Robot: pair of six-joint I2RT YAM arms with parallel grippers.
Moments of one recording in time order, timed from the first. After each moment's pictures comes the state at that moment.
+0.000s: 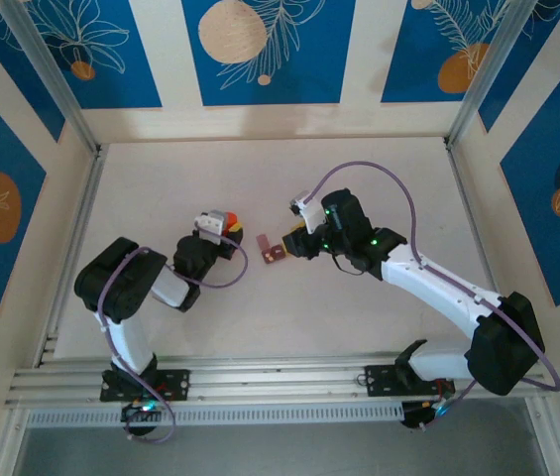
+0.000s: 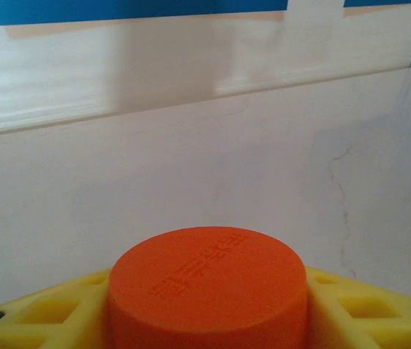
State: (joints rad) left arm -0.47 1.81 0.42 1.27 -0.04 -0.02; right arm 0.66 1.29 0.95 -0.30 -0.26 0.08
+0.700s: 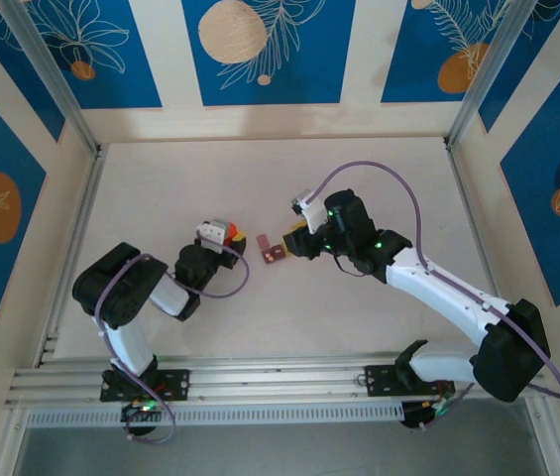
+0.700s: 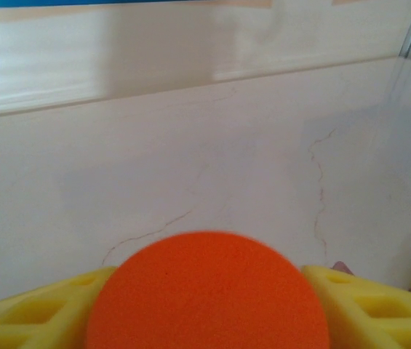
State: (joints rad) left arm -0.52 1.78 0.36 1.28 -0.09 -0.04; right arm 0.67 1.24 0.95 -0.31 -0.24 0.08
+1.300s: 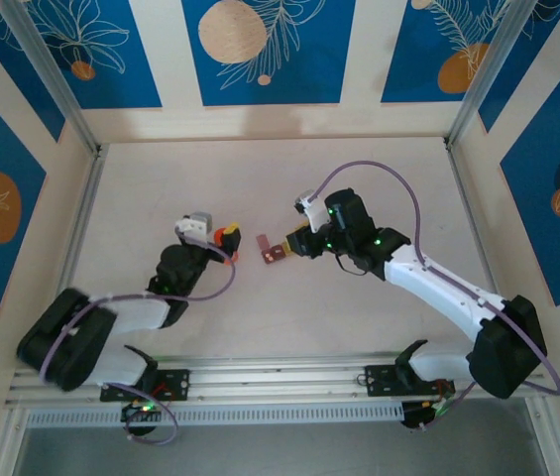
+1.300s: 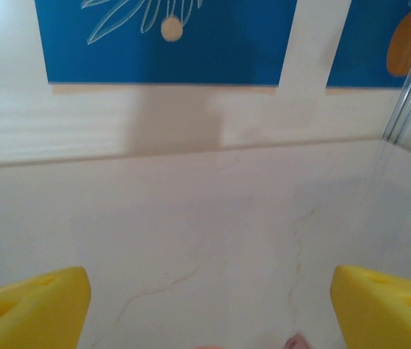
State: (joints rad) left arm -0.53 1.31 0.35 0.92 -0.15 -0.14; right arm 0.63 1.28 0.95 -0.34 -0.23 0.11
